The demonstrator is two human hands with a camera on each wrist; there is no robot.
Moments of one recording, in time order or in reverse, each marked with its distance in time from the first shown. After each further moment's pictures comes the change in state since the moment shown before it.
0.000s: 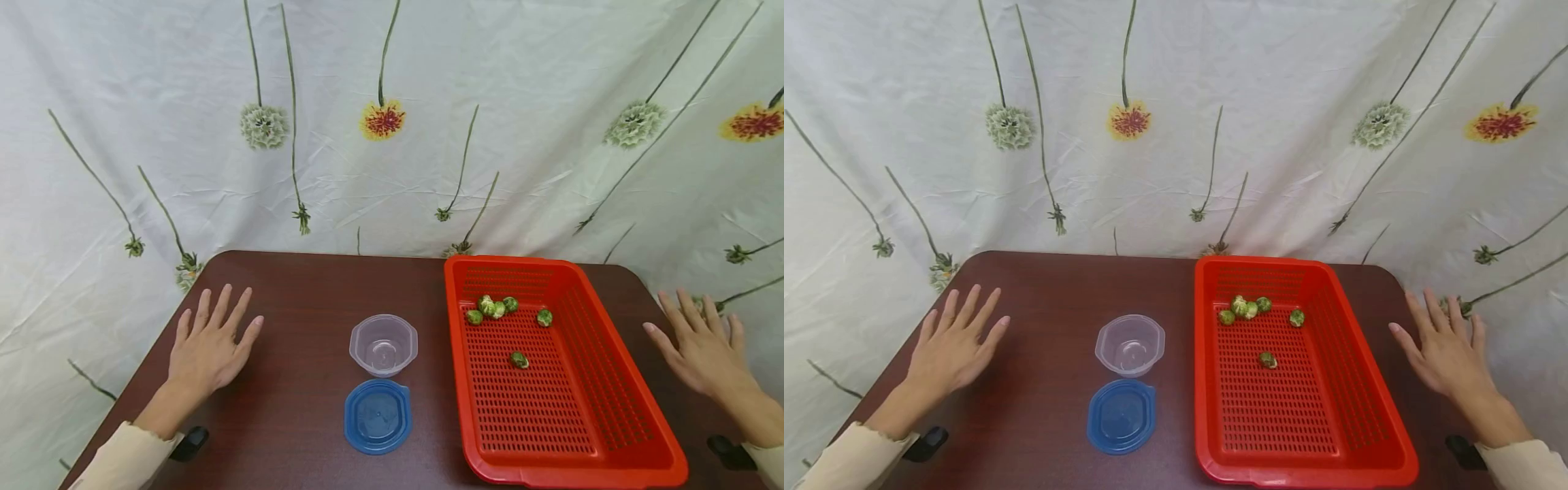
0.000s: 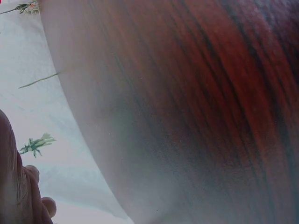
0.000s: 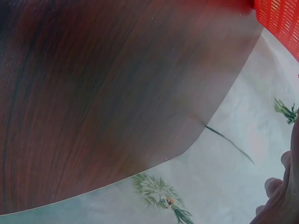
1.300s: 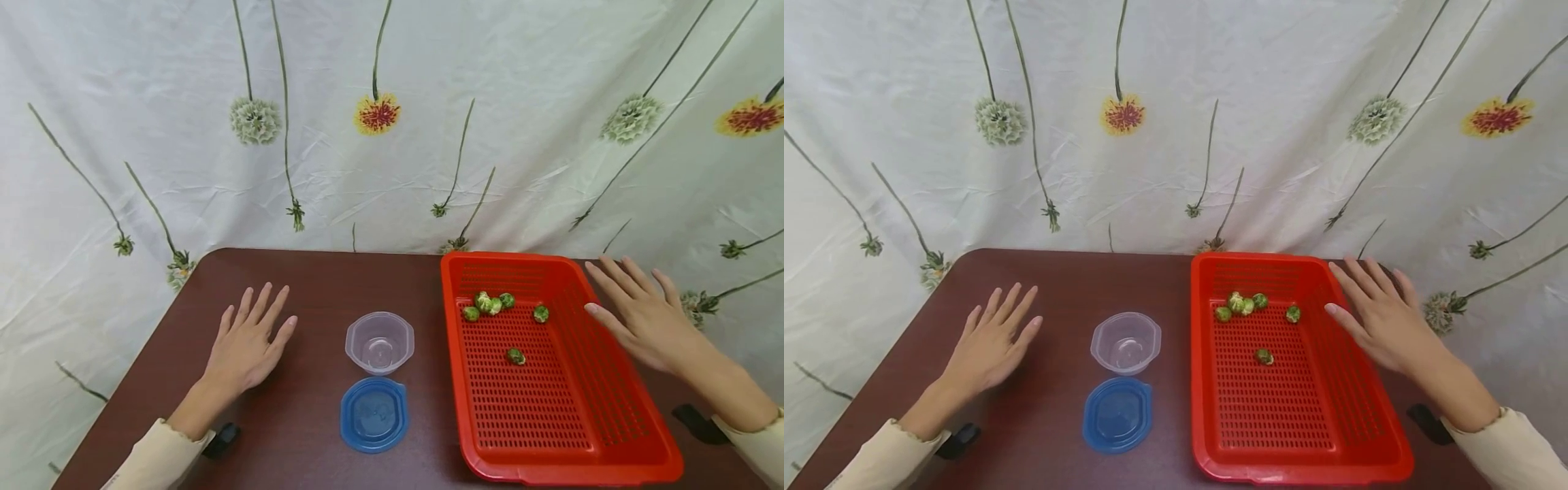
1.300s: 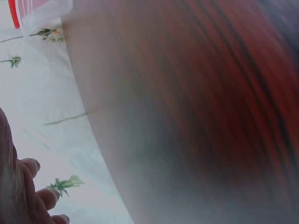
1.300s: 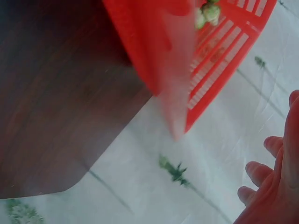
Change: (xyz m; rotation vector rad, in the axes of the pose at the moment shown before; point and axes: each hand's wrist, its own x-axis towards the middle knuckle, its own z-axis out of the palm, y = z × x) left_hand 0.010 0.050 0.014 -0.112 -0.002 0.105; right_hand 0.018 -0.100 -0.055 0.013 0.018 -0.330
